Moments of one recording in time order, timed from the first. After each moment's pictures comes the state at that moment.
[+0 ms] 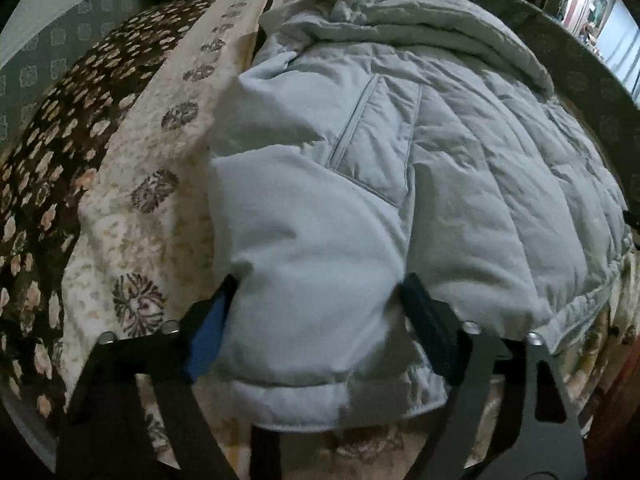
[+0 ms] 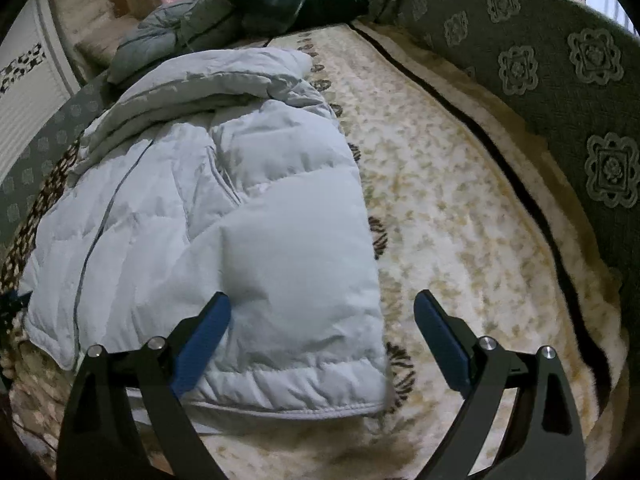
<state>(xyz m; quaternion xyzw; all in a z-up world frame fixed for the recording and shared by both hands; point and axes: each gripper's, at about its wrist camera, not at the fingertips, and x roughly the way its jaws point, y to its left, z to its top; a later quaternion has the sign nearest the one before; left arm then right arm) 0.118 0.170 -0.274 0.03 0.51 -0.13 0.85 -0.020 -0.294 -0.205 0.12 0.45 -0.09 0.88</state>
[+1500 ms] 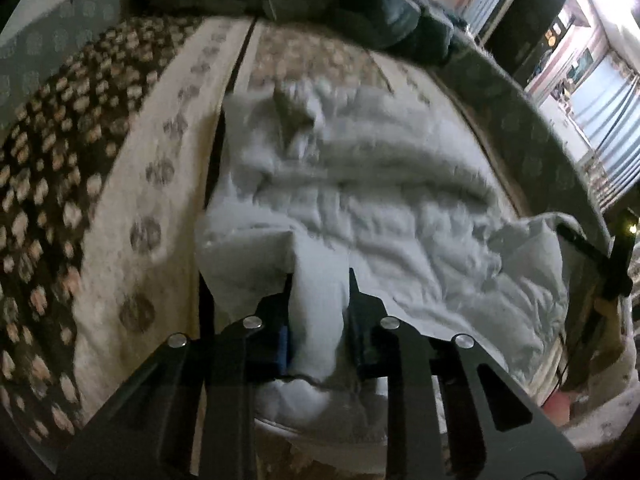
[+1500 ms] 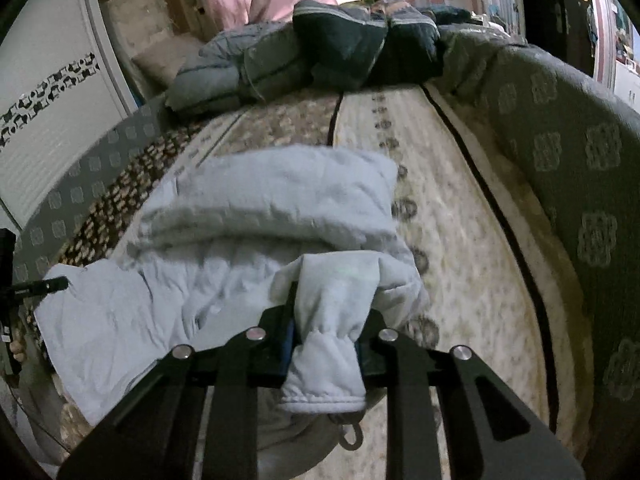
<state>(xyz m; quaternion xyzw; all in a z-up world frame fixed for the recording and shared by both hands) 0.210 0.137 -0.140 -0.06 0.49 -0.18 0.85 0.107 -0.283 -0.083 0.11 0.39 0.01 0.92</state>
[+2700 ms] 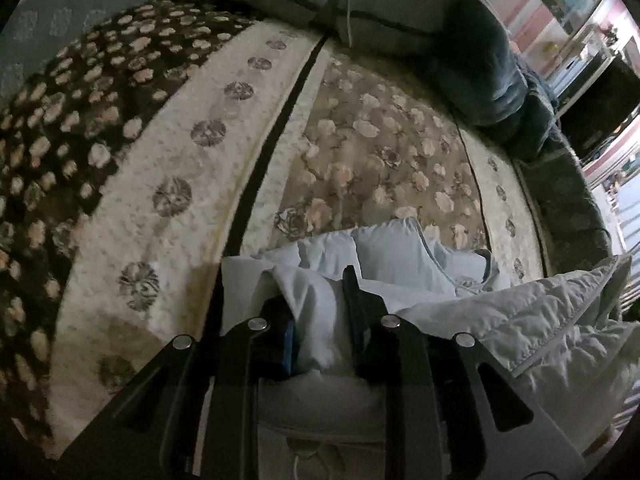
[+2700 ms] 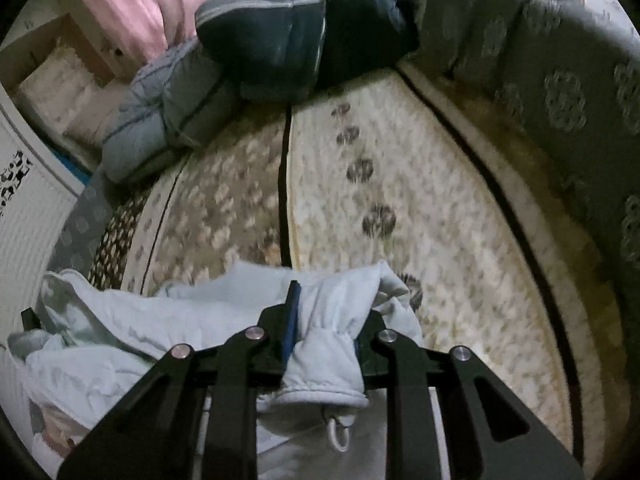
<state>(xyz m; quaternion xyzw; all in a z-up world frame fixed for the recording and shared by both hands) 0.502 0.146 -0.183 -0.17 0.49 -0.08 0.85 0.392 -0.367 -0.115 0.23 0.42 -0.03 0.88</state>
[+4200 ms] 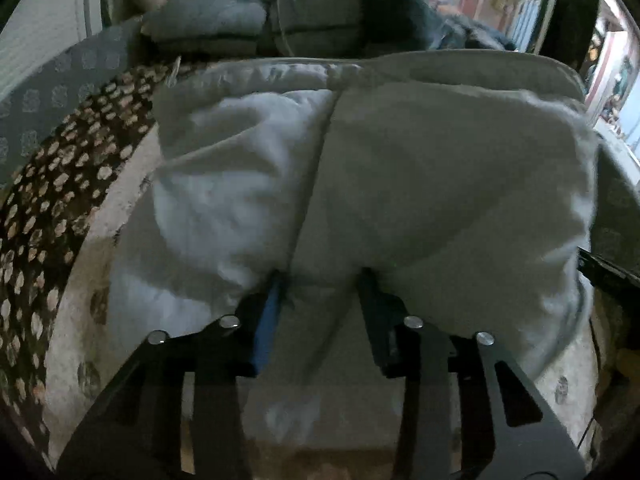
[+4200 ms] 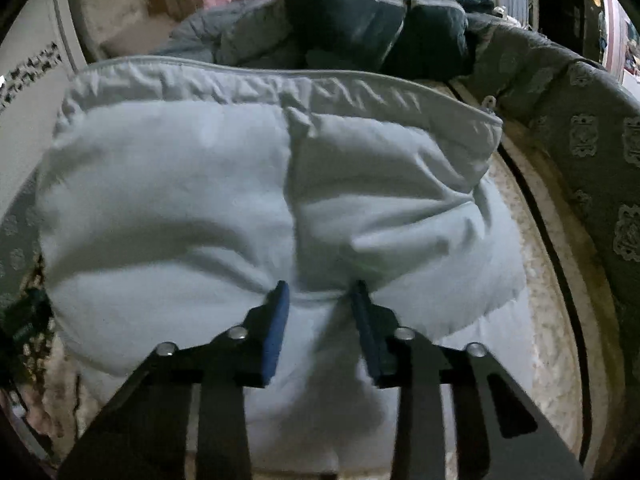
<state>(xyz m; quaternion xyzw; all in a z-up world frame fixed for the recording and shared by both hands) 0.384 0.028 -0.172 -0.04 0.45 -0.08 0.89 0.328 -0.246 -0.129 0.08 0.43 -0.02 0.90</state>
